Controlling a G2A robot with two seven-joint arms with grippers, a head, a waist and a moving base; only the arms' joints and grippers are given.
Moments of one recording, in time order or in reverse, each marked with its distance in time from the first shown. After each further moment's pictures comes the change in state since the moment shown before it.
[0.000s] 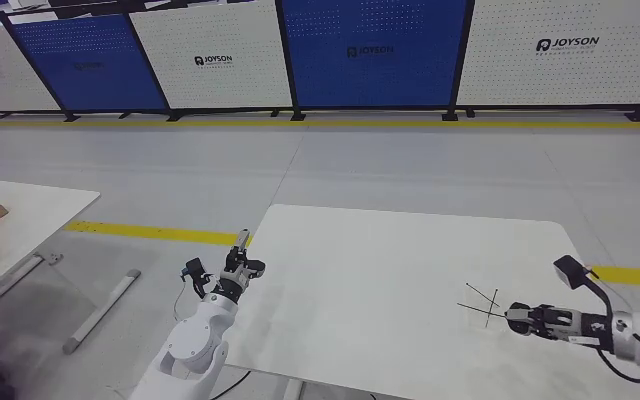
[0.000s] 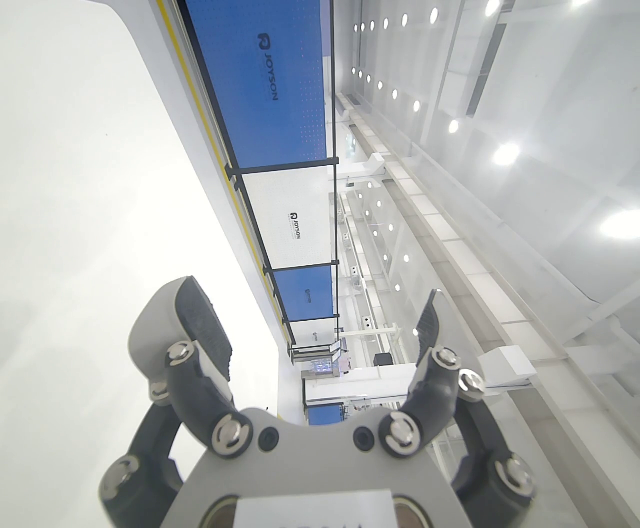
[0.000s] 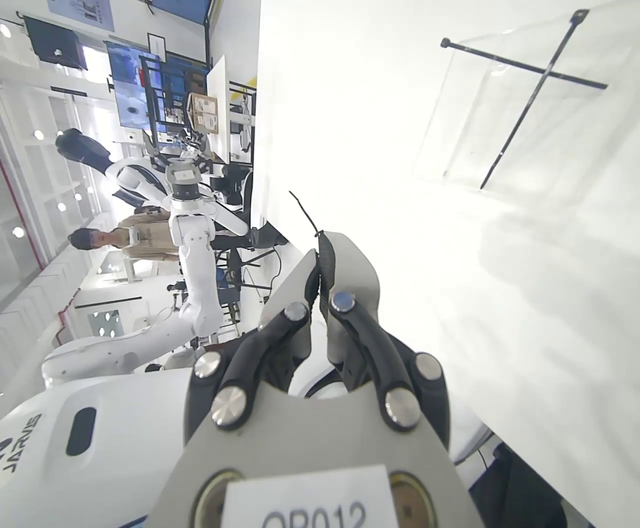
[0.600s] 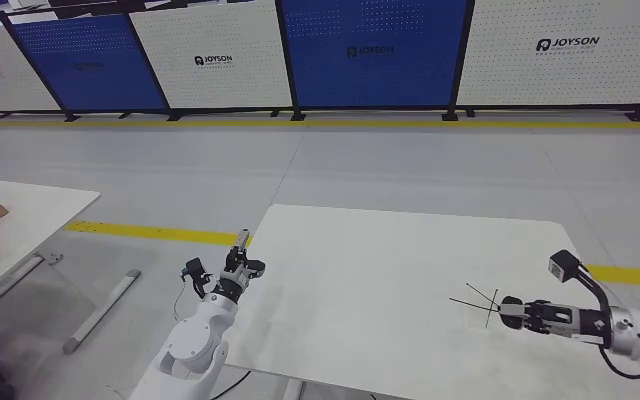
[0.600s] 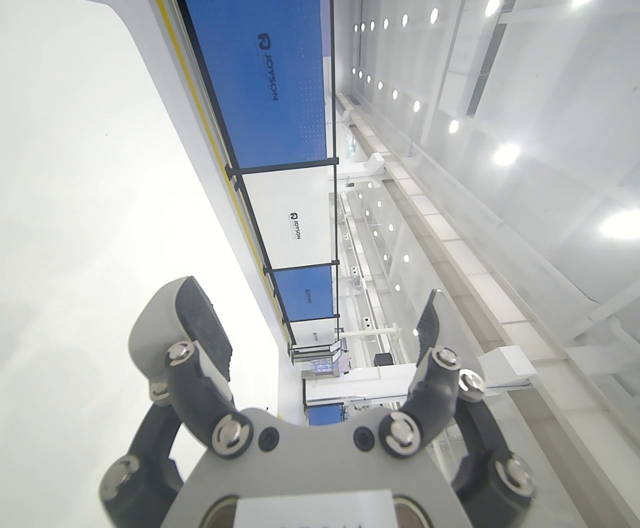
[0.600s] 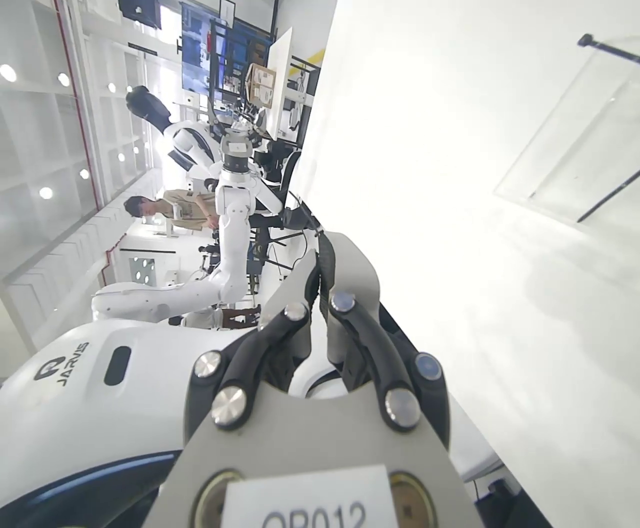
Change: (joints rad) left arm 0.000 0.000 0.000 0.000 0.000 0.000 0.000; right arm 0.059 -0.007 -0.061 0.101 0.186 -0.163 0.037
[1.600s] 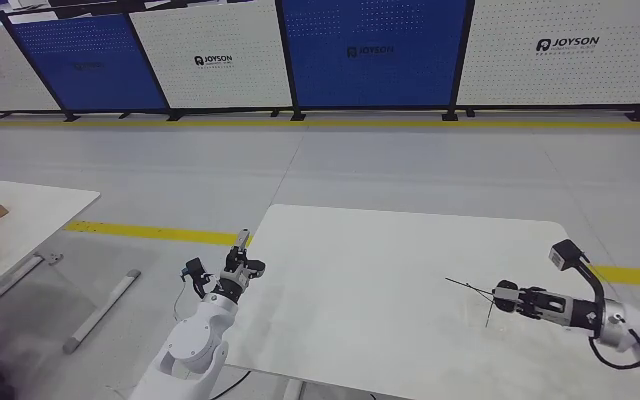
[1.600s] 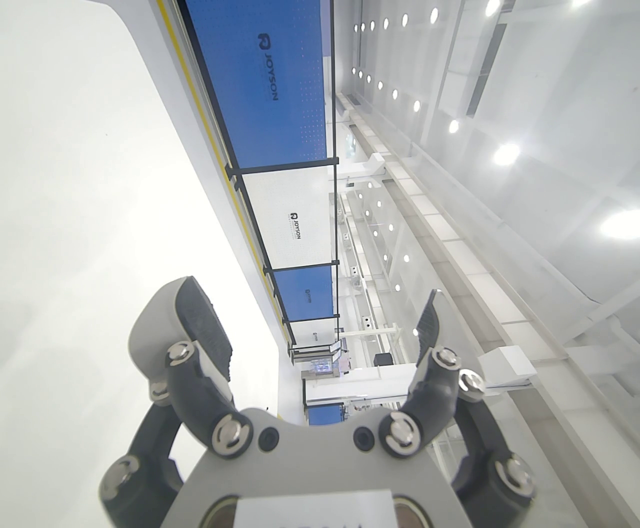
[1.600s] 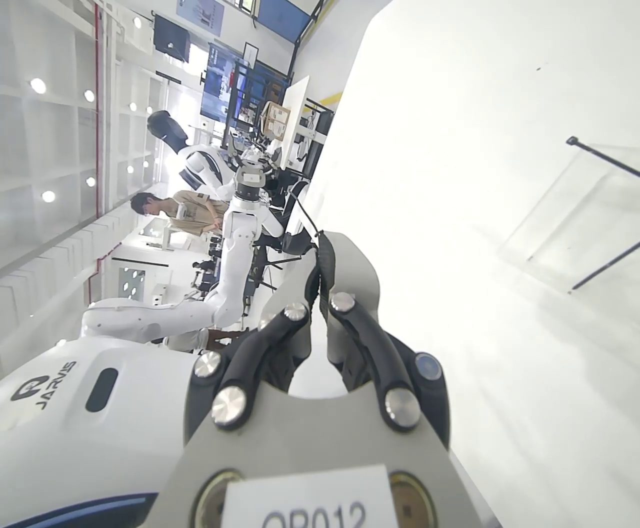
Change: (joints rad) left arm 0.000 0.000 0.000 0.000 0.000 0.000 0.000; right arm 0.002 -0.009 -0.026 -0.016 0.022 -0.078 -0.140
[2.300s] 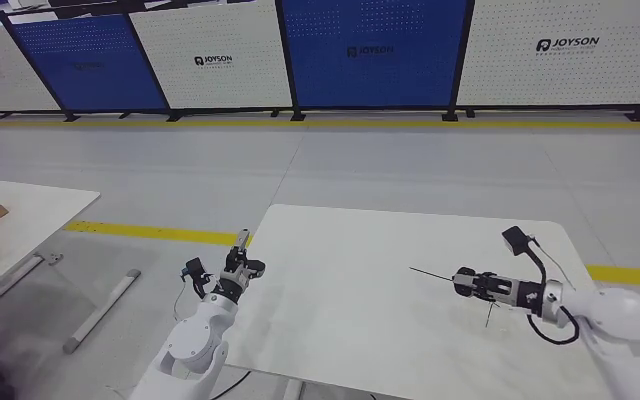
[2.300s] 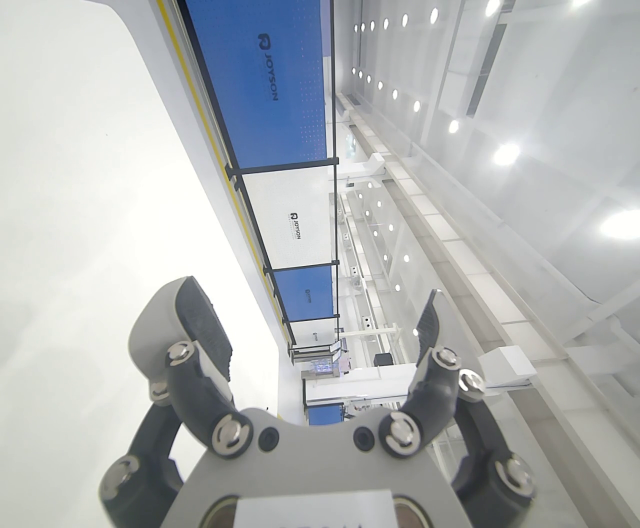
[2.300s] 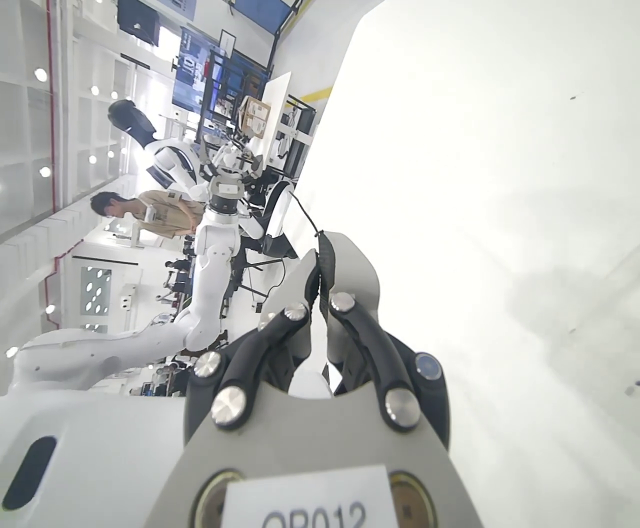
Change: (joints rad) left arm 0.000 0.000 0.000 0.000 0.000 0.000 0.000; right arm 0.165 -0.061 -0.275 0.025 -0.139 0.061 -0.198
